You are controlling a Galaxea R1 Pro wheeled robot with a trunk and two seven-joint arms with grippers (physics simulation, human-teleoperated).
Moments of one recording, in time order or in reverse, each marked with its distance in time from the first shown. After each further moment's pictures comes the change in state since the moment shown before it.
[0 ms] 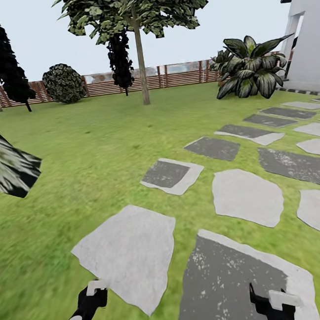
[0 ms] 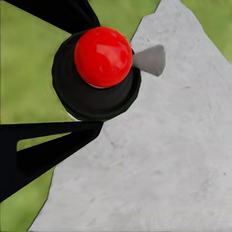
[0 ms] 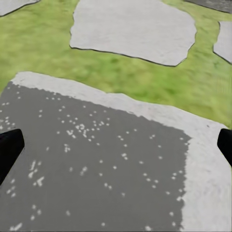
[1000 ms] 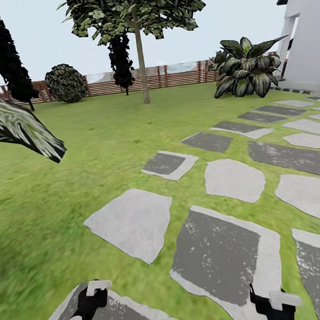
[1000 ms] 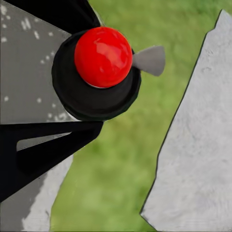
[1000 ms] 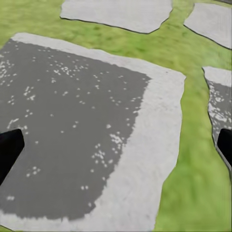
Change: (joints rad) left arm 0.000 0.000 0.000 0.001 0.000 0.000 0.000; right arm 0.000 0.000 0.000 0.000 -0.001 0.000 0.000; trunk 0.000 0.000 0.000
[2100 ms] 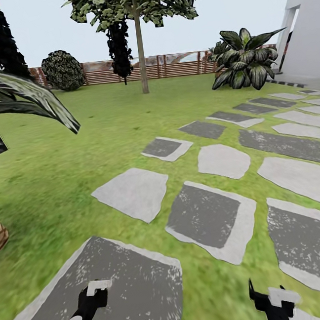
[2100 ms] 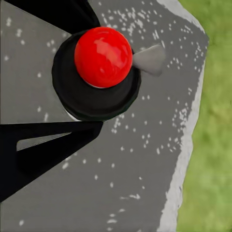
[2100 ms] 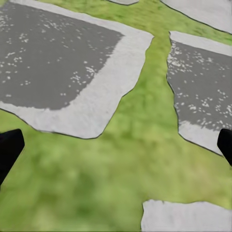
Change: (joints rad) left arm 0.000 -0.001 0.000 0.000 0.000 0.000 0.000; right arm 0.000 0.001 0.000 -0.026 0.002 0.002 0.000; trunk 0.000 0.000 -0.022
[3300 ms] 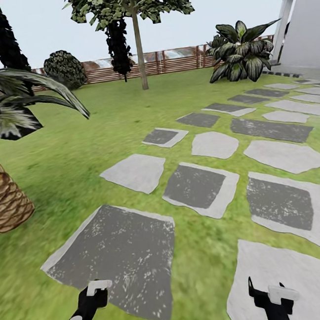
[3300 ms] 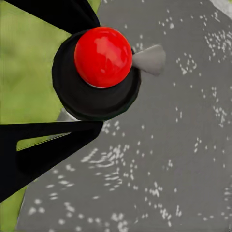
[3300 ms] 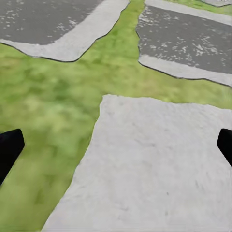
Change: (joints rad) left arm 0.000 0.000 0.000 0.000 -0.001 0.000 0.000; right arm 0.000 0.002 0.000 -0.021 -0.002 0.000 -0.001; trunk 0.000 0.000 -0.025
